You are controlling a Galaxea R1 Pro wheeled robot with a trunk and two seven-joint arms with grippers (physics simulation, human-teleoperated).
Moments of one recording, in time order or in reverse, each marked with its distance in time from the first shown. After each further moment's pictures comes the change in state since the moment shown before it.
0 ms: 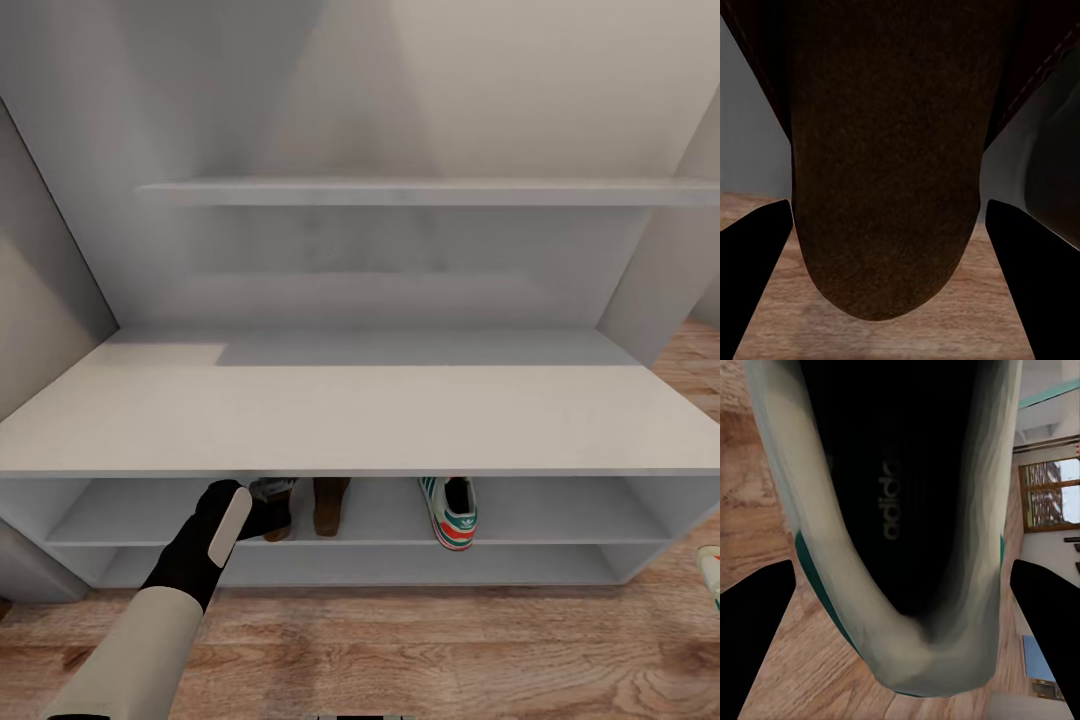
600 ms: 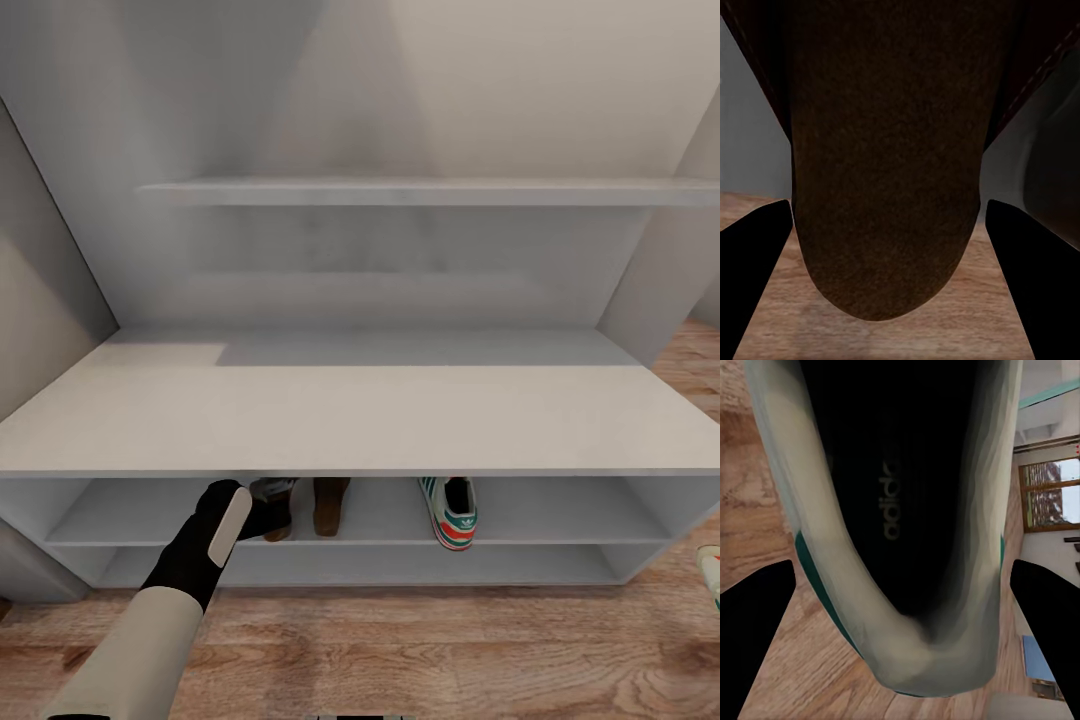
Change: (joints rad) left arm 0.000 0.000 0.000 0.000 0.002 0.000 0.000; right arm 0.000 0.000 0.000 0.000 0.000 0.000 0.000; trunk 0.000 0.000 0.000
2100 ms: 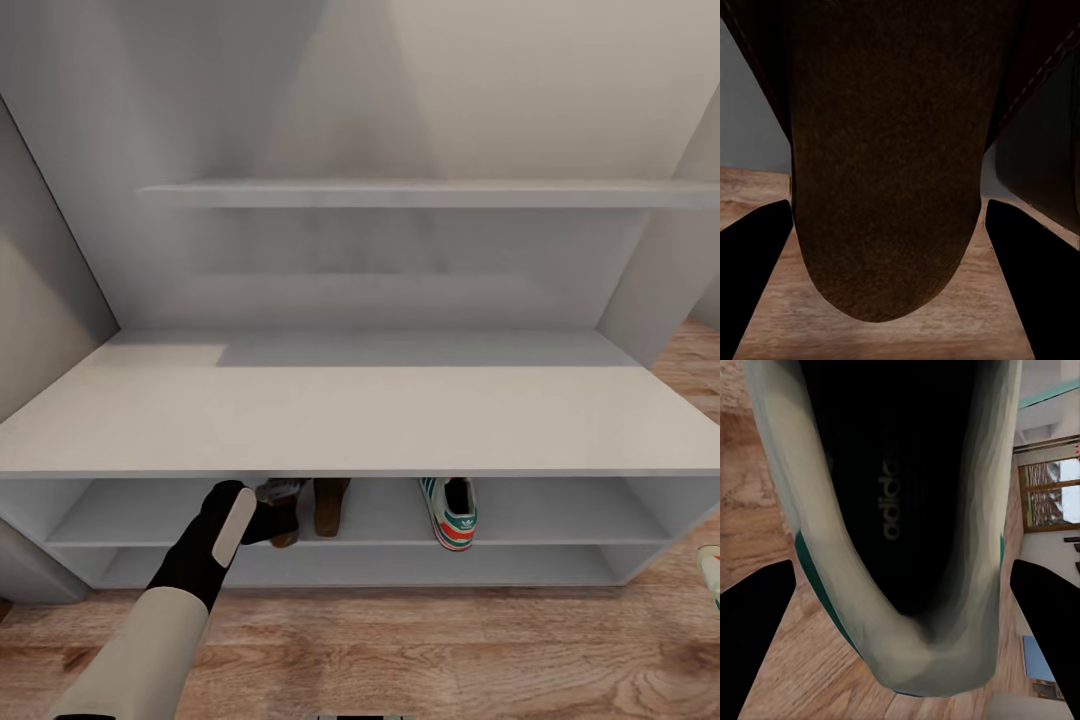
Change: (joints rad) left arm 0.000 -0.017 0.004 0.007 0.021 0.040 0.000; right arm 0.000 0.000 0.000 0.000 0.000 0.000 -0.001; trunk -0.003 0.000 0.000
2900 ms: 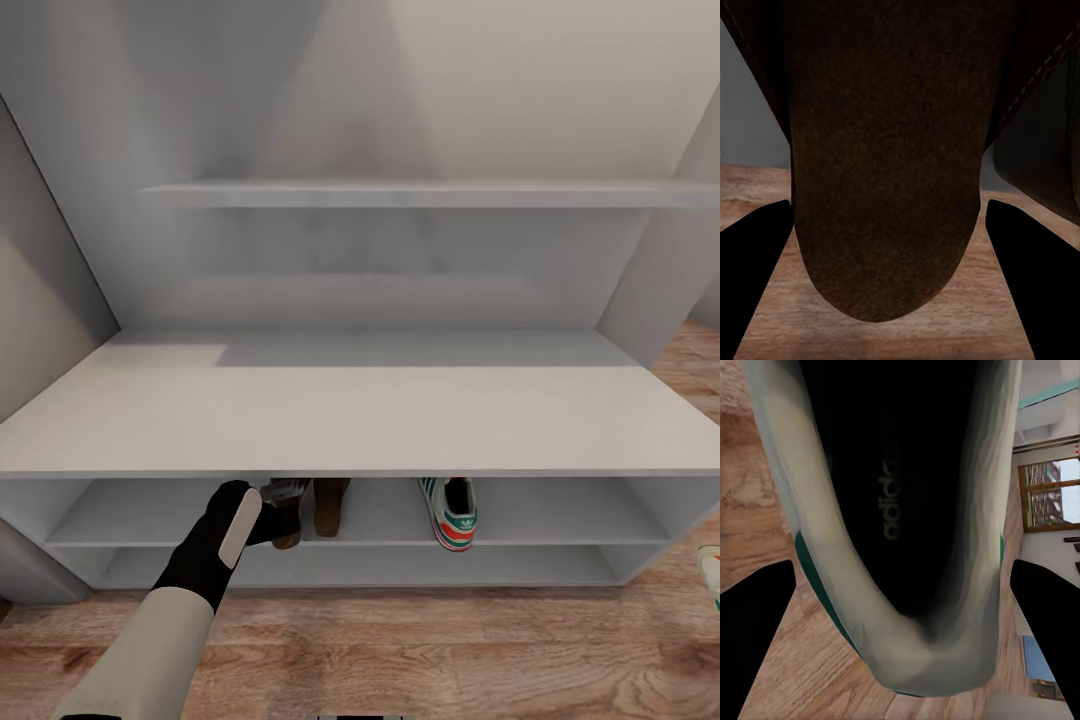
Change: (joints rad) left arm 0.000 -0.019 0.001 0.002 -0.046 0.009 -0.001; right arm 0.000 0.000 0.000 0.000 0.000 0.000 0.000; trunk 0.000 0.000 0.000
